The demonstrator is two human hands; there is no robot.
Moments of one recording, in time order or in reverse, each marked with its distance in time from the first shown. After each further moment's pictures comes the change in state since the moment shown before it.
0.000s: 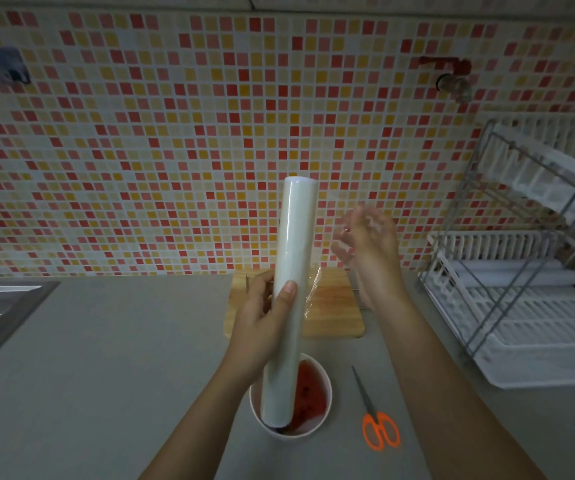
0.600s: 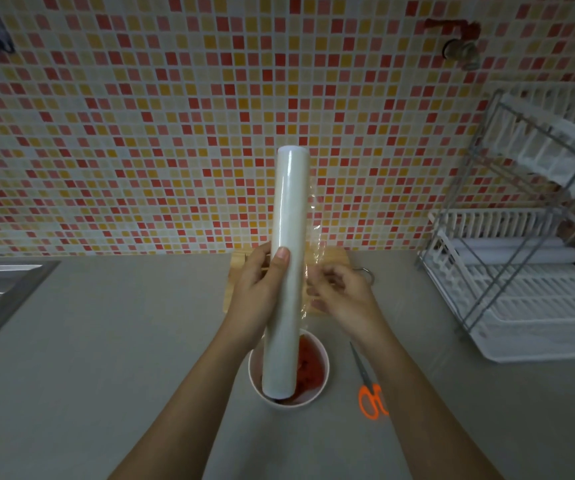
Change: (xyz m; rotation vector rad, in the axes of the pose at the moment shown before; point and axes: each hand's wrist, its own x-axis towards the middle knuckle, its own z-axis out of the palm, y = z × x) left_hand 0.005 0.011 0.005 -0.065 0.006 -0.042; right_hand -0.052 0.069 -0.022 -0.258 -0.214 0.088
